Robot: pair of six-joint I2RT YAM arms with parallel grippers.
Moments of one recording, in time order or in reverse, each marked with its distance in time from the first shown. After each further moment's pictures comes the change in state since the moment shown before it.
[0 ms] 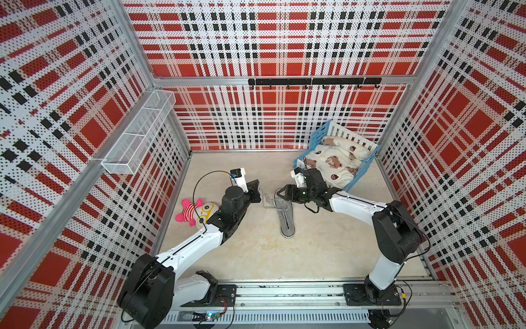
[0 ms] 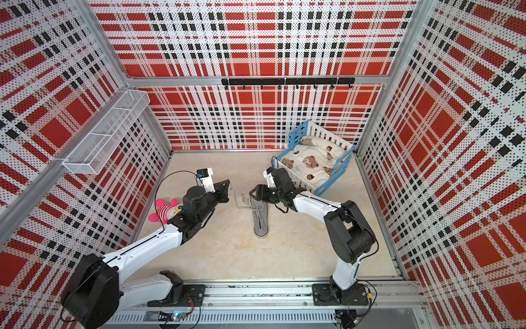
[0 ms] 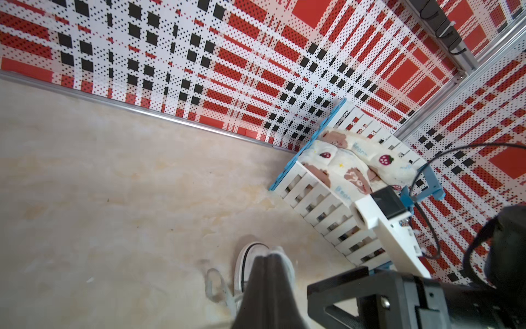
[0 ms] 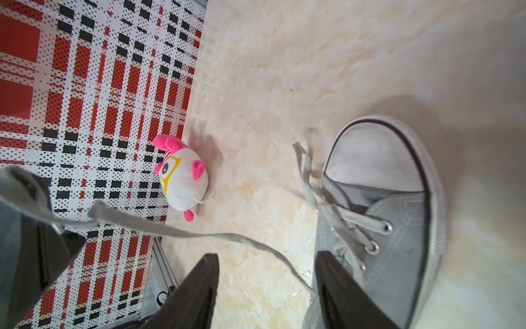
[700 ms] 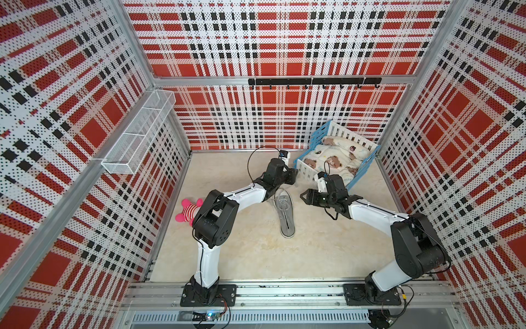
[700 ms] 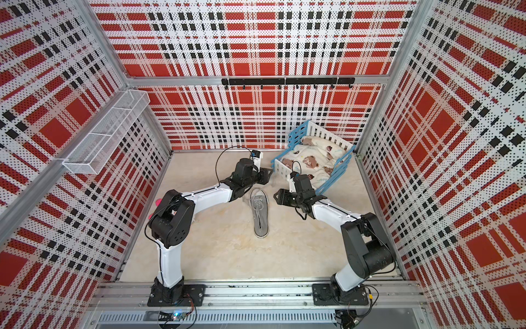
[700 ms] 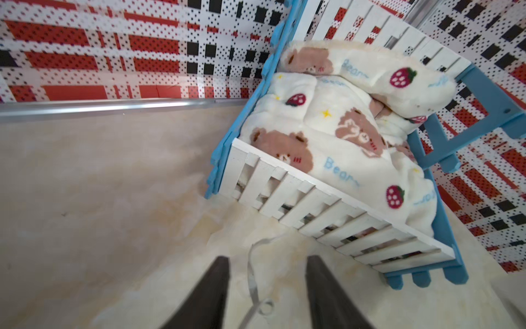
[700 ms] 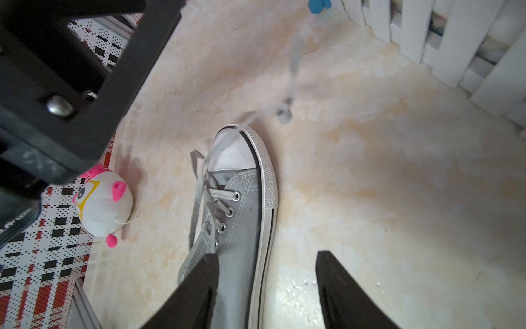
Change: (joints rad) left arm -0.089 0.752 0.707 -0.185 0.210 0.170; right arm -0.134 -0.153 -0.217 -0.017 0.131 -0.143
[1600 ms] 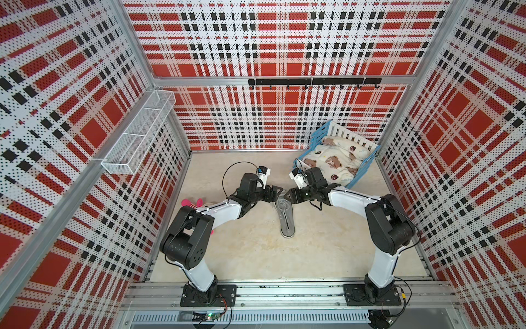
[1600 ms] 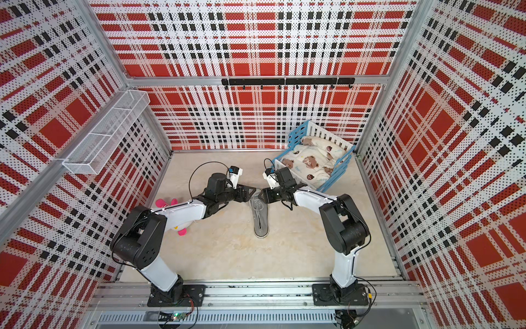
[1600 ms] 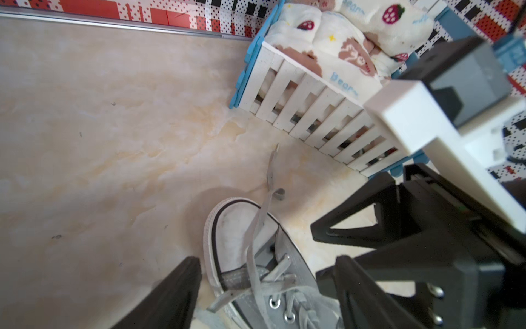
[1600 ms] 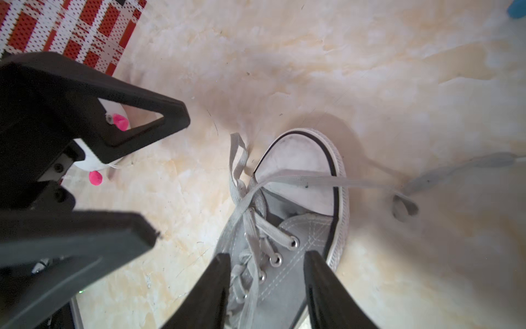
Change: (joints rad) left arm 0.151 -0.327 -0.515 0.088 0.240 0.057; right arm 0.106 0.311 0.327 -0.132 -0.132 -0.317
